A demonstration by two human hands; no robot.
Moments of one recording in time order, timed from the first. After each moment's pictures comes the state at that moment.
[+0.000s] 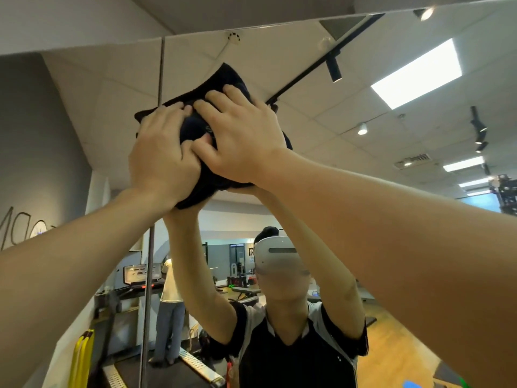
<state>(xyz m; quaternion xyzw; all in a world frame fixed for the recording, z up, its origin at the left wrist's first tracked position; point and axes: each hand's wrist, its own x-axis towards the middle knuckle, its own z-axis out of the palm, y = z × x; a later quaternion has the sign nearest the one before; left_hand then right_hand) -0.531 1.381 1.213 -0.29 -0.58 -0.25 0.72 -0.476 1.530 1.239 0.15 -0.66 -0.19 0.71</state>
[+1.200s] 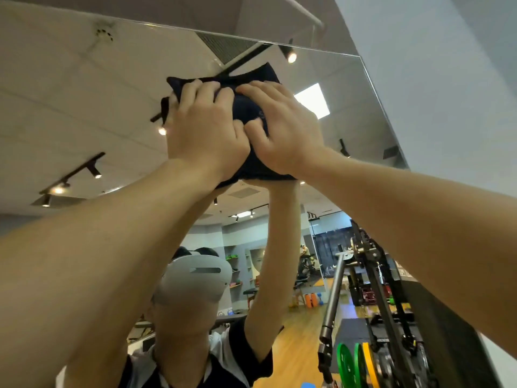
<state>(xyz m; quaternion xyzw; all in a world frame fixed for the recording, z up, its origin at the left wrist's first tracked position) -0.395 1.746 1.244 -0.35 -0.58 -0.22 0.70 -0.333 1.891 1.247 0.08 -0.66 -0.13 0.74</state>
